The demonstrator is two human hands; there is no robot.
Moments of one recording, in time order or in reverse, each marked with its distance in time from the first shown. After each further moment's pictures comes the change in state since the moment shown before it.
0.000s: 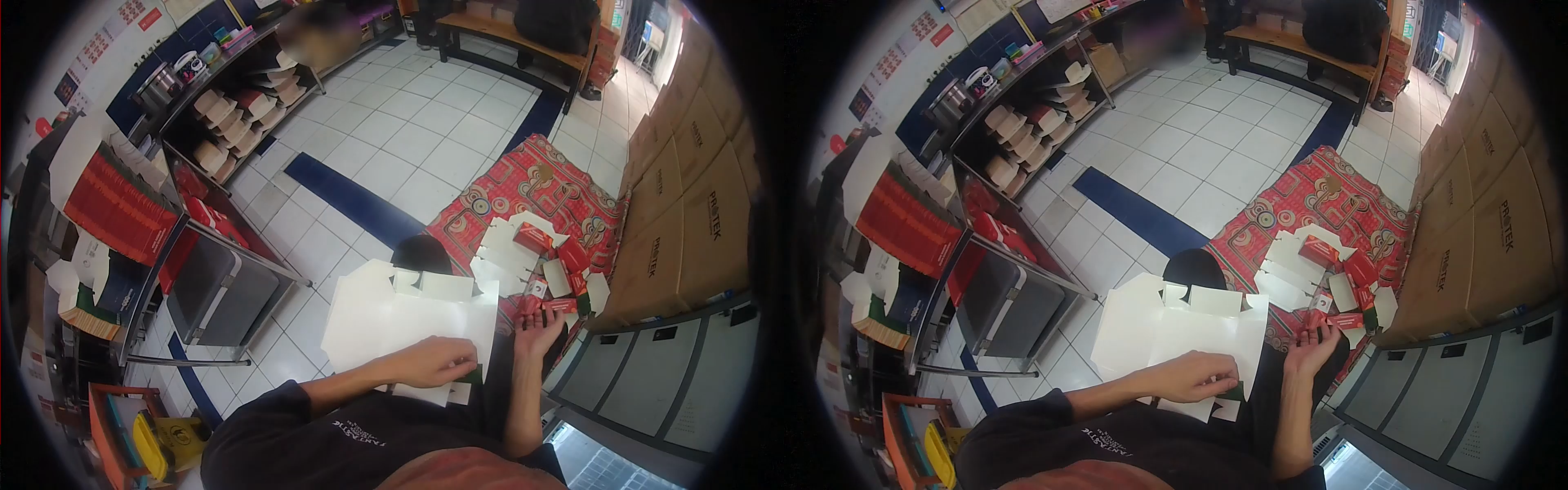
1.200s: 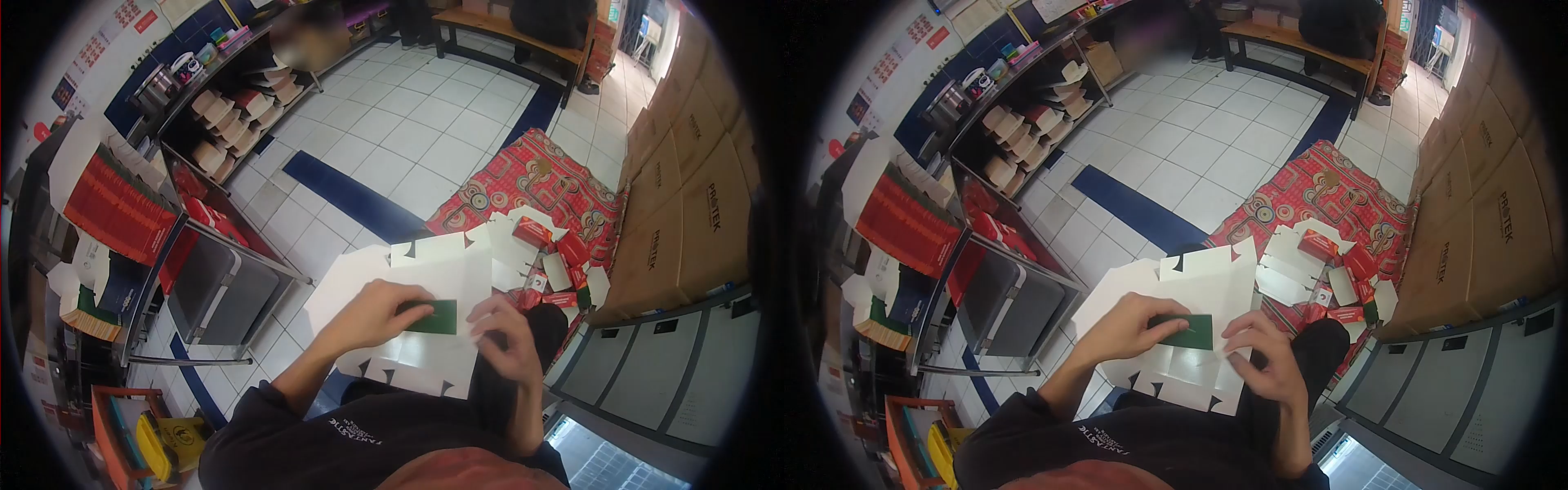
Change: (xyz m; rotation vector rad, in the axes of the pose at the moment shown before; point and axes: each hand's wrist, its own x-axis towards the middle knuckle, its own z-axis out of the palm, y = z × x) left_hand -0.039 0.053 -0.092 0.189 0.354 -0.239; right_hand -0.116 -0.031 0.081 -0.969 -1.435 -0.610
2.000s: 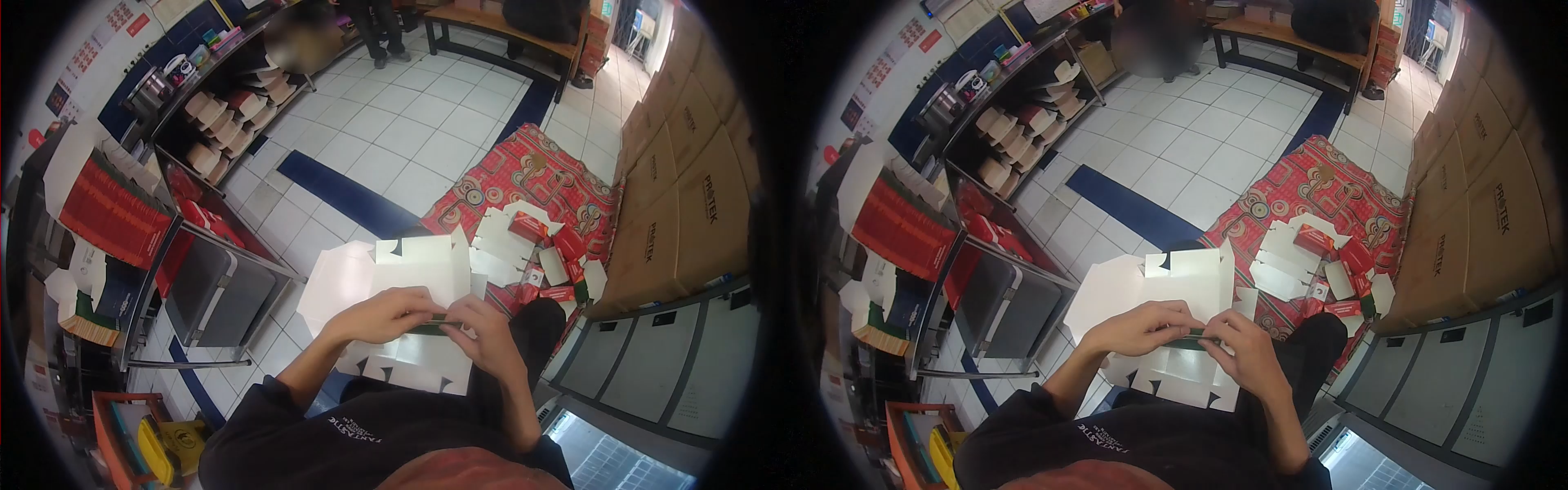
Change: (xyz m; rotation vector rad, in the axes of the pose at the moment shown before) left_hand 0.015 -0.042 0.025 -0.161 -0.248 0.187; right_hand 0.001 0.013 0.031 -0.362 -0.025 0.150
